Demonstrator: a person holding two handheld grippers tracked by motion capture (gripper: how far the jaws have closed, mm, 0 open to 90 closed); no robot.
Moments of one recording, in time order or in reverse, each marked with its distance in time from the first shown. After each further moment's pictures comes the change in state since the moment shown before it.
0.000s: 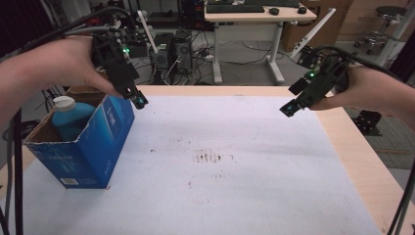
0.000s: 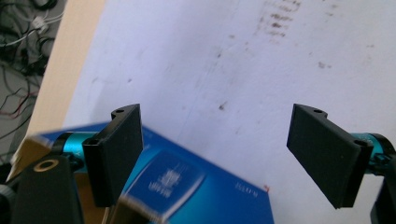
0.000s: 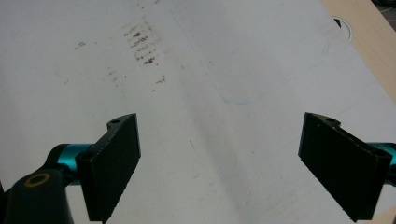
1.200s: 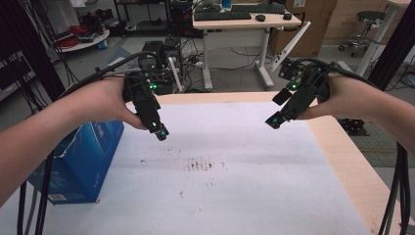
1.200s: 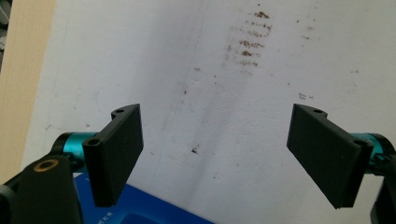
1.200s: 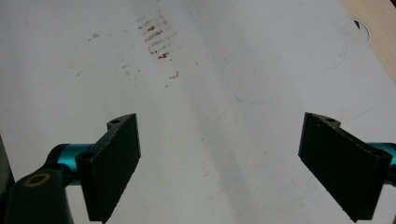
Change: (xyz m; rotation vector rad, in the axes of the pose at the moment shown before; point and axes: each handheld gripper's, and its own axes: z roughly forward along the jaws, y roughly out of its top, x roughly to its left) left arm -0.024 0.035 0.053 0.015 -0.058 0.065; right arm 0.012 0.001 0.003 0.019 0.026 -0.043
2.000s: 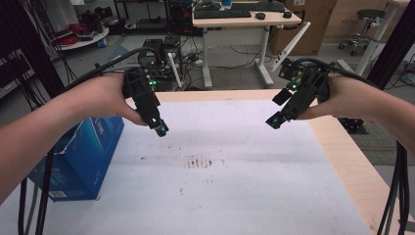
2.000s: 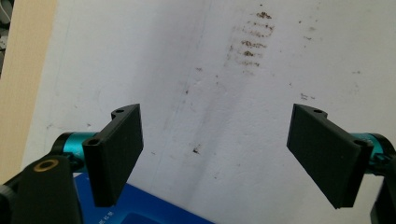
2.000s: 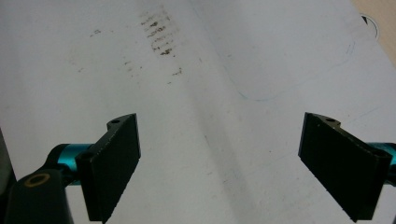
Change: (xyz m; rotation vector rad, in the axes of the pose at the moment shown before) left arm 0.003 -0.002 0.000 -0.002 0.005 -0.011; right arm 0.002 -0.003 0.004 0.004 0.008 0.001
